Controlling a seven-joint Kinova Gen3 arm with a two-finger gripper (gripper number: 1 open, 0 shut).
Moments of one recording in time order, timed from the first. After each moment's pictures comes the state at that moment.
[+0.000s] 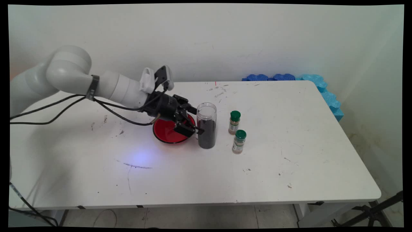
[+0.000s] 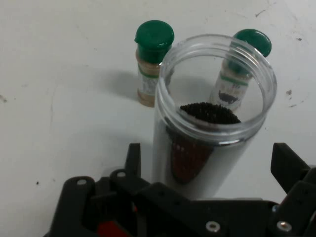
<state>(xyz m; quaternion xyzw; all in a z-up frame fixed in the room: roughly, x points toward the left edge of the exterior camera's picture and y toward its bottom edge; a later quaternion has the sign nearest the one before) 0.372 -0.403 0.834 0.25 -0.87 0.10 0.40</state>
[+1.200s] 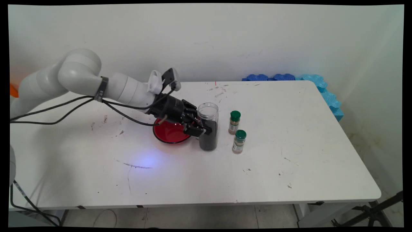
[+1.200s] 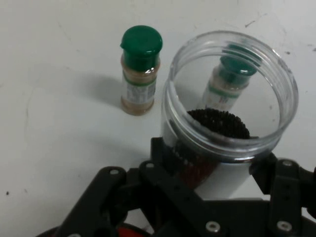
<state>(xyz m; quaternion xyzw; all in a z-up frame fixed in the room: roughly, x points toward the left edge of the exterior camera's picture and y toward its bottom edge) 0.358 -0.410 0.827 0.27 -0.87 0.07 0.41</state>
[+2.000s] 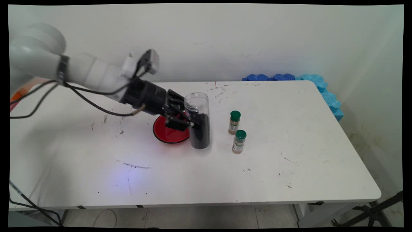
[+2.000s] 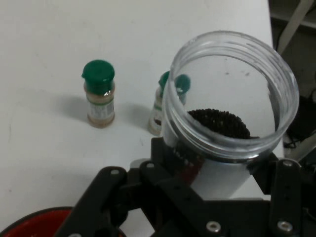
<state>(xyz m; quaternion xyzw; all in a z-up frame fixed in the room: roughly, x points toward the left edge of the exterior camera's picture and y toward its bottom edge) 0.383 -0.367 0.902 0.26 -0.86 0.05 0.43</state>
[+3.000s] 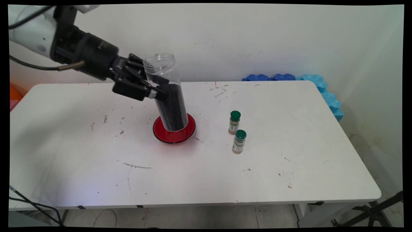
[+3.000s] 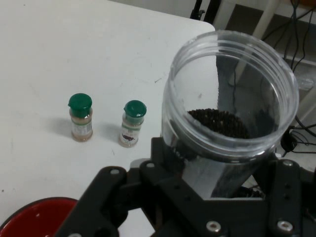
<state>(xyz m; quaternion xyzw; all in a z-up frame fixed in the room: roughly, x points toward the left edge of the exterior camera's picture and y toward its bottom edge) 0.446 -0.327 1.023 0.25 -0.85 0.03 0.46</state>
